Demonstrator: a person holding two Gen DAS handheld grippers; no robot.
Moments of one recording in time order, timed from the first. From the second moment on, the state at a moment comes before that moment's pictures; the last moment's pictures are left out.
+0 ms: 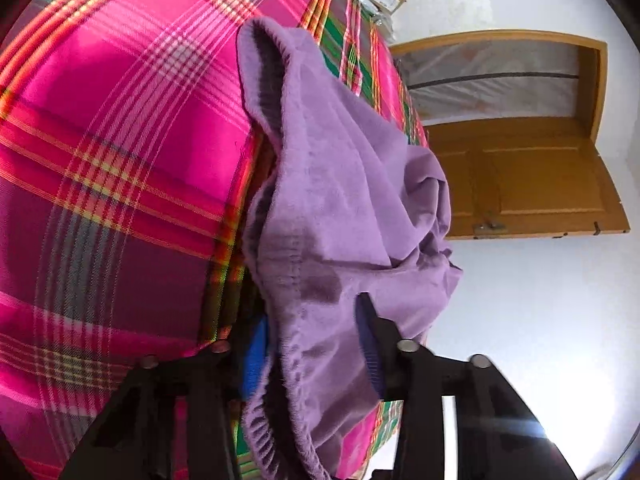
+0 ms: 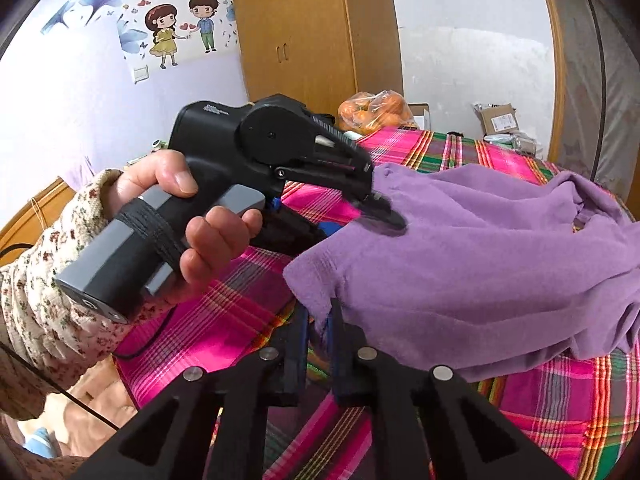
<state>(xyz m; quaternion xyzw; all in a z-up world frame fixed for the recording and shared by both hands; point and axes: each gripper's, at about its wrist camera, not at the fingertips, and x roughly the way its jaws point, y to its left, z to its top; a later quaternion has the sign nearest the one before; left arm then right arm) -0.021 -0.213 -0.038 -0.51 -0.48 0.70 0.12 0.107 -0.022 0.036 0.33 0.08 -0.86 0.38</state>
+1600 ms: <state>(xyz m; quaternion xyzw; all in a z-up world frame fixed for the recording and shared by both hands) -0.003 -0.262 -0.045 -0.45 -0.52 0.72 0.07 -0.020 0.243 0.024 0.38 -0.12 -0.92 0.06</state>
